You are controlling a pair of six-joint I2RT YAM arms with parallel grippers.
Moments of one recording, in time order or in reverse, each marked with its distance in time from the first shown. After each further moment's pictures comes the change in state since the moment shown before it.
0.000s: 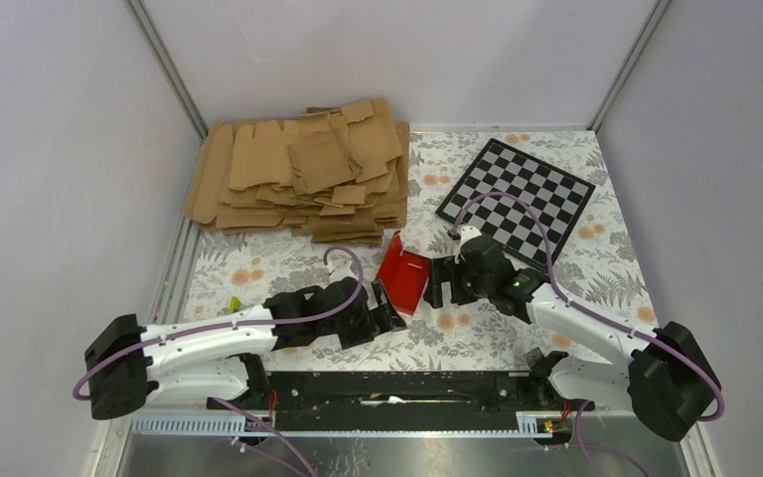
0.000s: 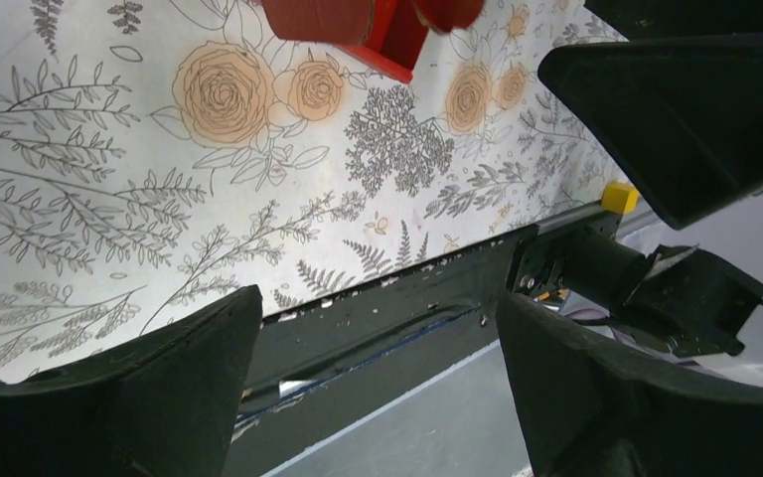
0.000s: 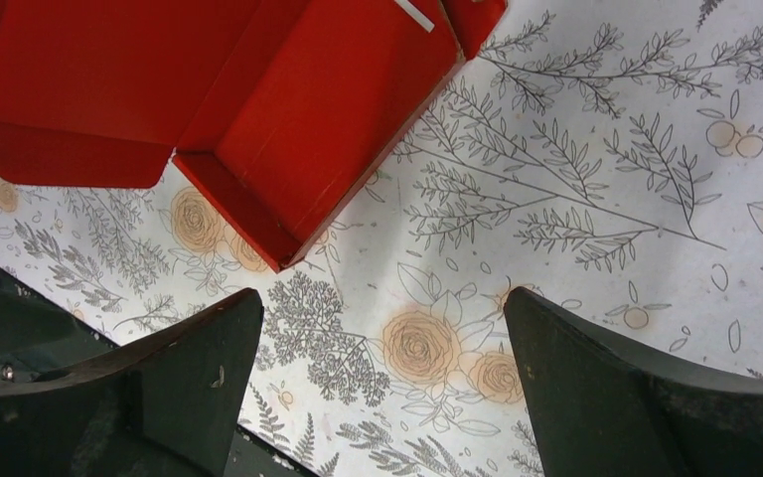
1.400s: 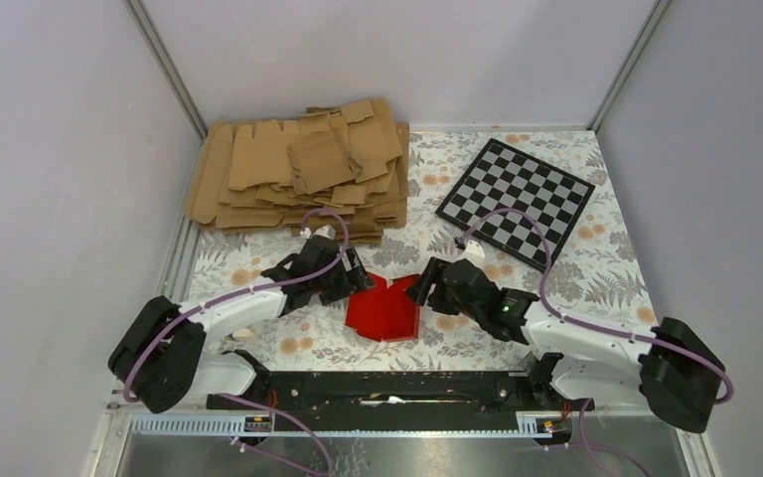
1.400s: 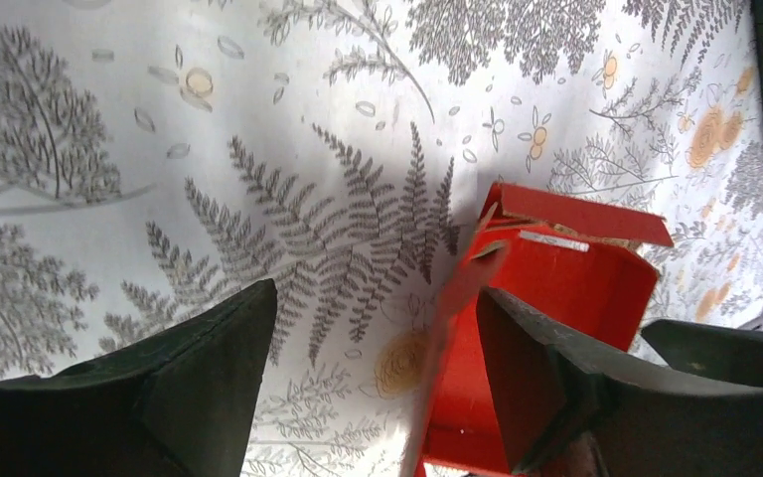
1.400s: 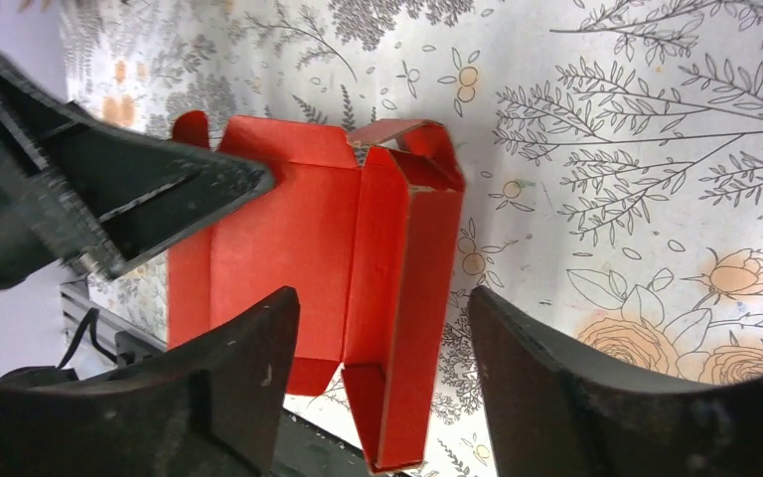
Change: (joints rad) left arm 0.467 0.221 -0.065 0.272 0.119 0.379; right arm 0.255 0.009 -0.061 0.209 0.303 0.579
